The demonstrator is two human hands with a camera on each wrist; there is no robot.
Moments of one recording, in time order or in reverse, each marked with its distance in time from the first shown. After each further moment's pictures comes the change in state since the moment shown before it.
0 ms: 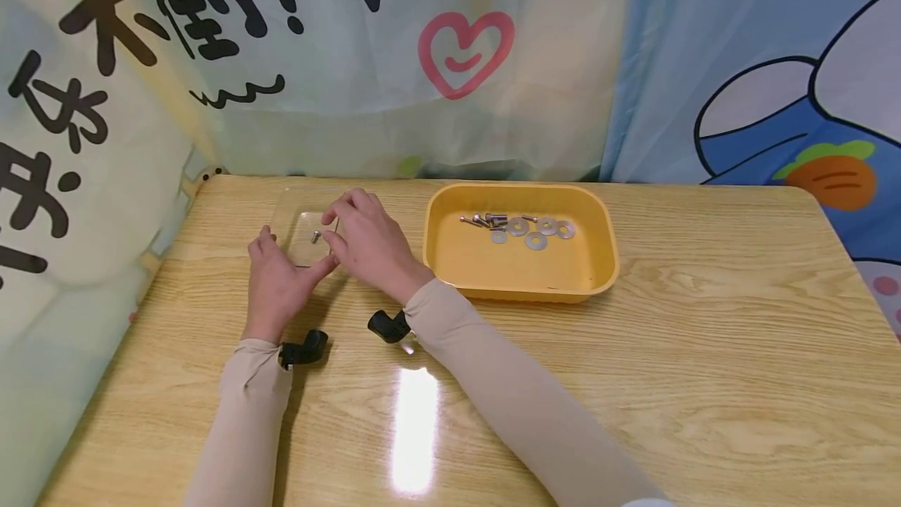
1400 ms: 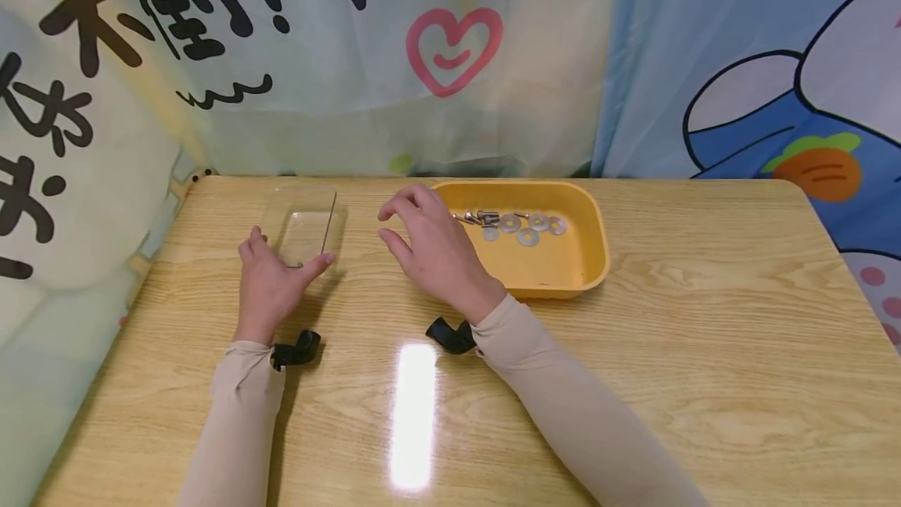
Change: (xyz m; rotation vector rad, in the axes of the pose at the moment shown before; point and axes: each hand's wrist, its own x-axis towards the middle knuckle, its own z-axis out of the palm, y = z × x) left_hand -0.005 0.004 -0.003 -0.037 -0.034 -0.033; right_hand -0.059 0.040 -0.051 0.046 0.172 -0.058
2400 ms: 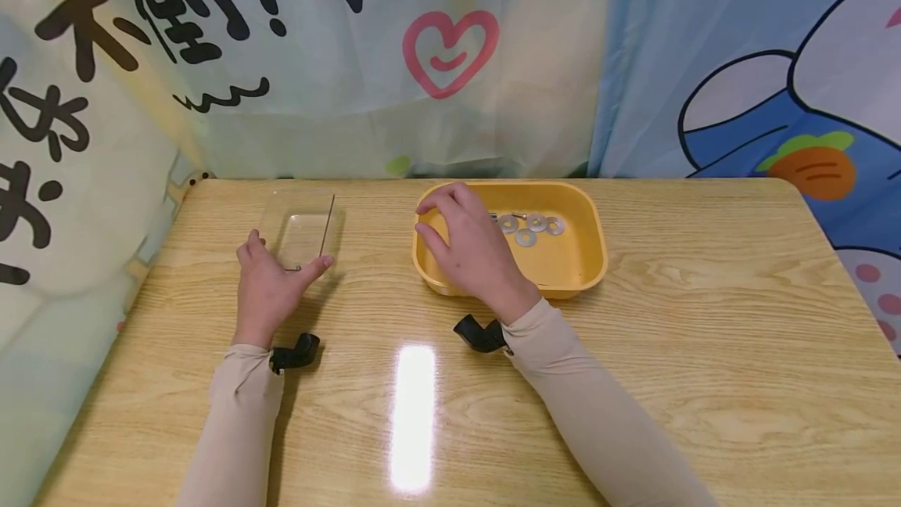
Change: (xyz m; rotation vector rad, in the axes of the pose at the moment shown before) left_hand -0.001 -0.001 0.001 0.004 -0.008 0.002; right_hand -0.016 0.027 -0.021 0.032 0.055 0.091
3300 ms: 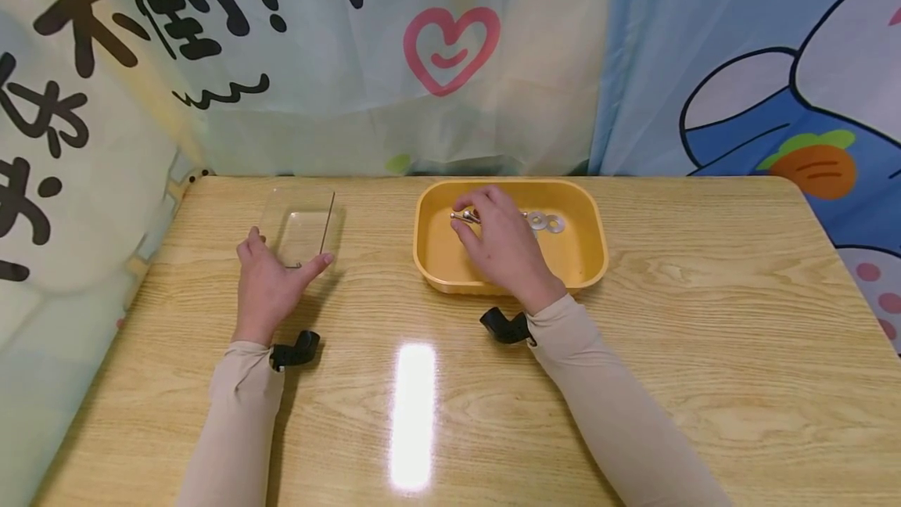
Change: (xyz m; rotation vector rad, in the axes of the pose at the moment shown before) left_hand 0.002 -0.002 0.002 0.005 0.011 0.005; right_hand -0.006 0.036 -0.010 -0.054 -0.054 0.182
